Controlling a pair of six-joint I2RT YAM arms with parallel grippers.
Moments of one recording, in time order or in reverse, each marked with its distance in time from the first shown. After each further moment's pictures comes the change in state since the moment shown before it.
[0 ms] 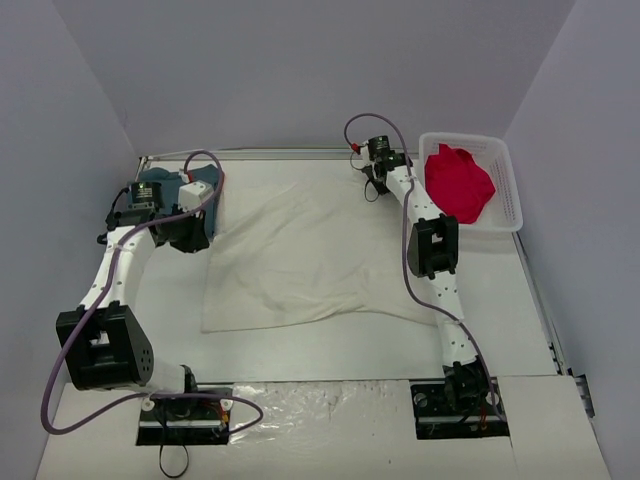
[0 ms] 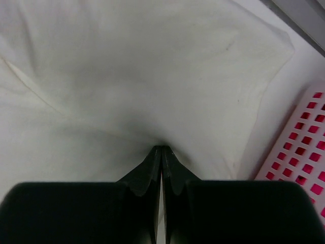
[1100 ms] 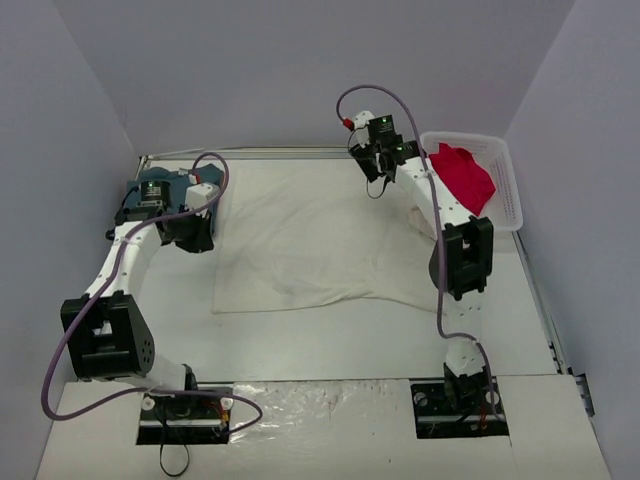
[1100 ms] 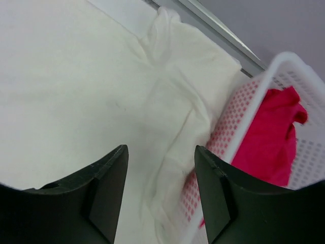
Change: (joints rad) left arm -0.034 0.058 0.008 0.002 -0.029 -0.013; right arm 0.075 -0.491 -0.459 0.192 -0.016 -0.015
